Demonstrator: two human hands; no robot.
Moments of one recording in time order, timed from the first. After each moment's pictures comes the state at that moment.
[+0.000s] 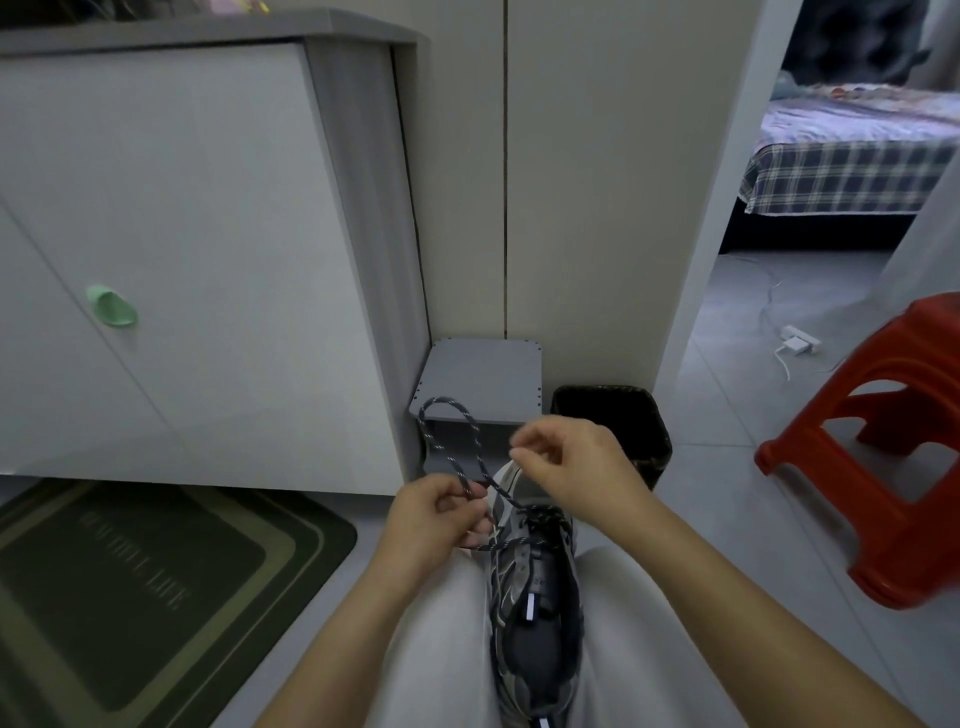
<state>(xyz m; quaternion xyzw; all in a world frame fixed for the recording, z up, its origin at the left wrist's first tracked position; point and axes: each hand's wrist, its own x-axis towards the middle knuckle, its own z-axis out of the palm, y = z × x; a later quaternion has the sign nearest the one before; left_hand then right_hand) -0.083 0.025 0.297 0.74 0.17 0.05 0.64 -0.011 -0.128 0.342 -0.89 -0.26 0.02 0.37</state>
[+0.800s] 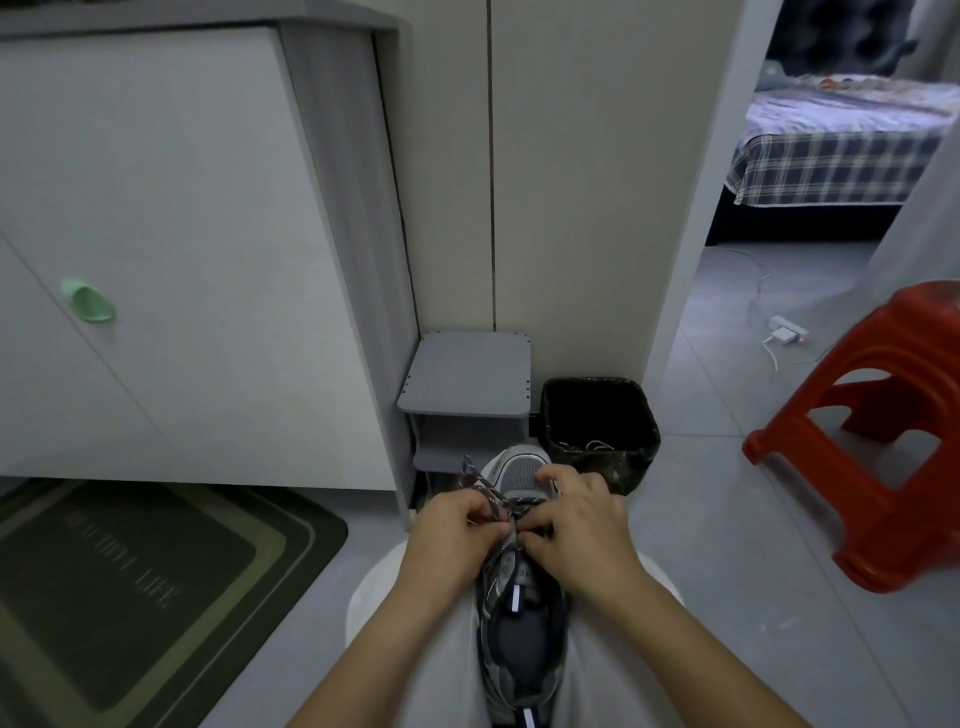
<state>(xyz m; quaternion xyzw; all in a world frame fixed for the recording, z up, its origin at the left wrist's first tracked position) -0.071 0.001 0.260 0.88 0.13 0.06 0.45 -0.036 -0.148 0.279 -0.95 -0.24 0.04 0.18</state>
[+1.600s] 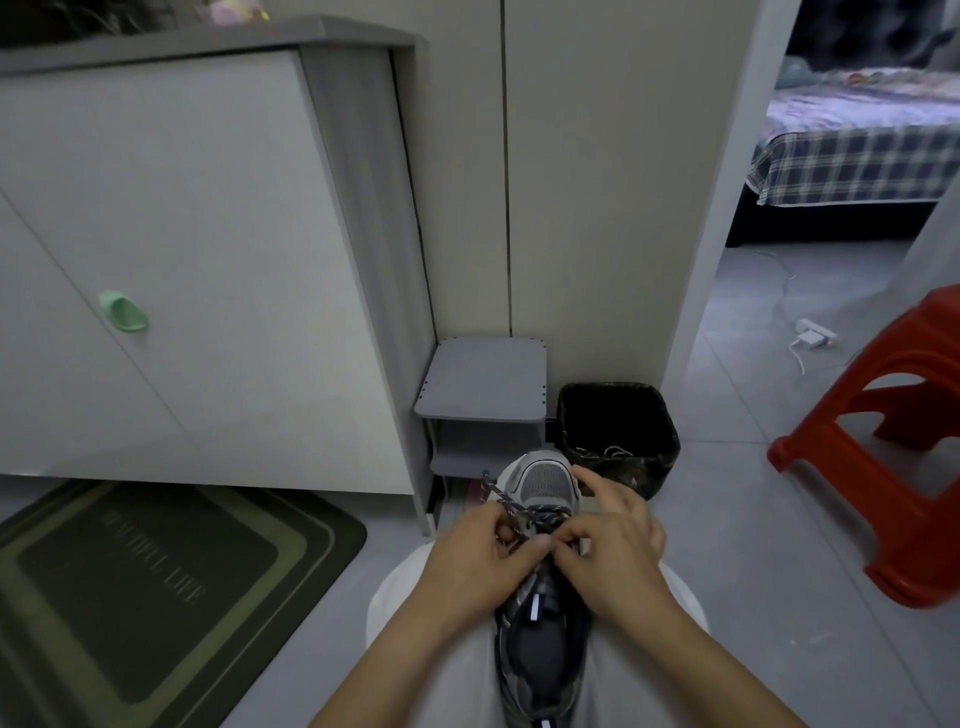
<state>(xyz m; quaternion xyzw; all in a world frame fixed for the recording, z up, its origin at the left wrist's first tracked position) -0.087 -0.008 0.268 0.93 0.08 0.03 0.36 -0.046 -0.160 0.268 -0.94 -0.17 0.01 0.30</state>
